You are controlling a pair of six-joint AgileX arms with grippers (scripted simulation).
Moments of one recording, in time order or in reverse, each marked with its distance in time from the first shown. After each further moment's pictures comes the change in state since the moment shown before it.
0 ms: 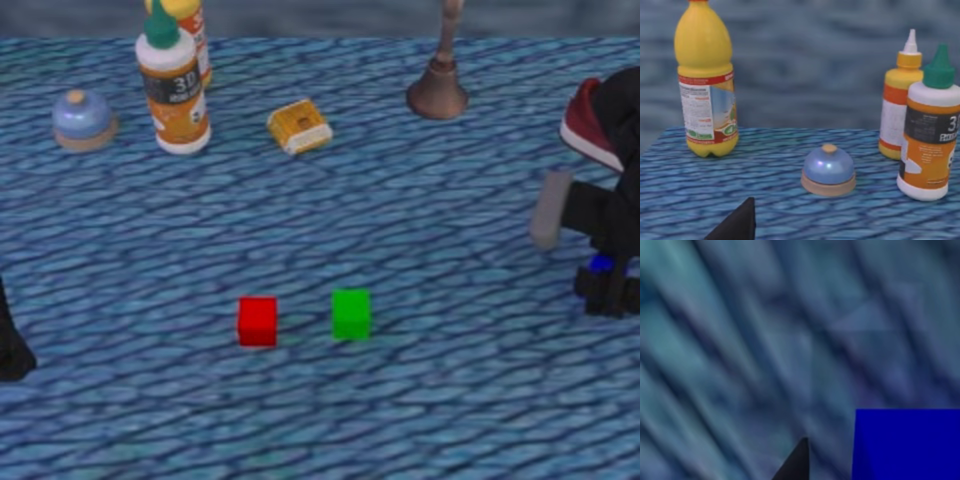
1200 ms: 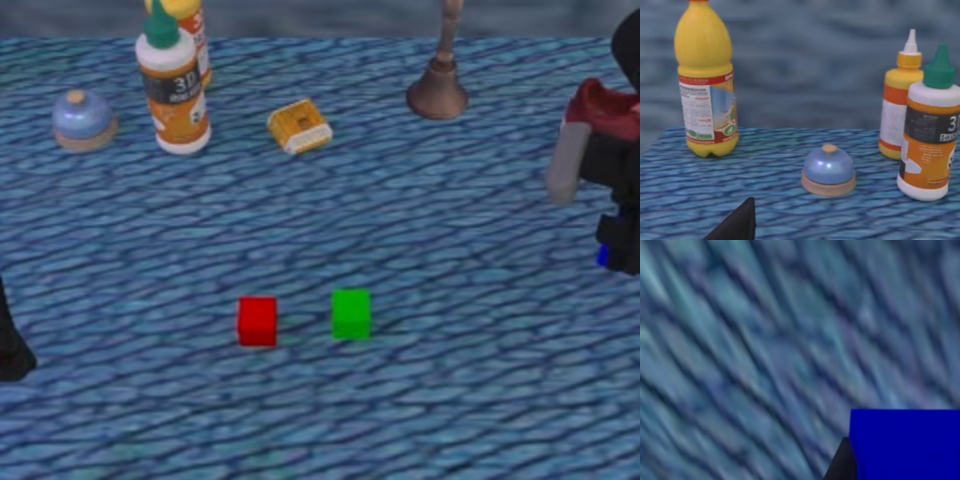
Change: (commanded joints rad) left arm 0.000 0.000 0.000 0.000 0.000 0.000; right arm 0.008 -0.117 0.150 -0.267 -0.006 0.009
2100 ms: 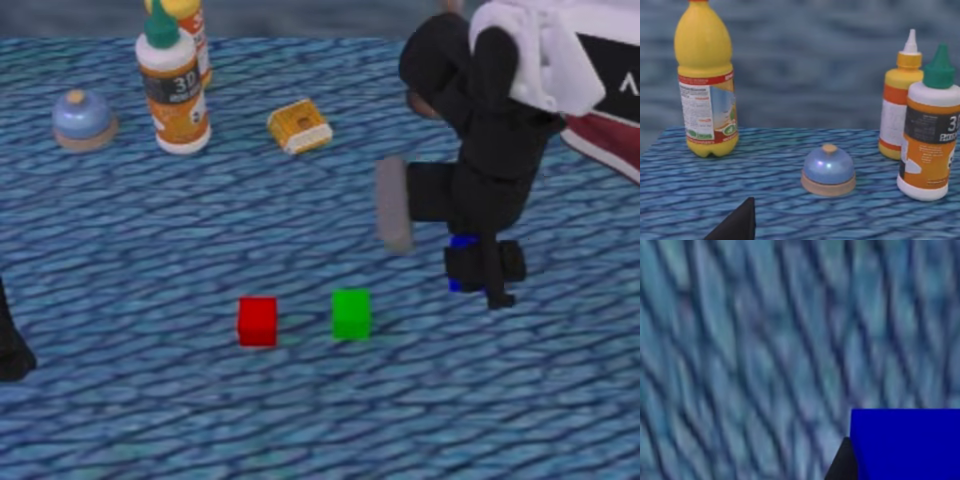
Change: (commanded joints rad) left arm 0.000 0.000 0.000 0.000 0.000 0.000; right arm 0.407 0.057 0.162 -0.108 -0.002 0.013
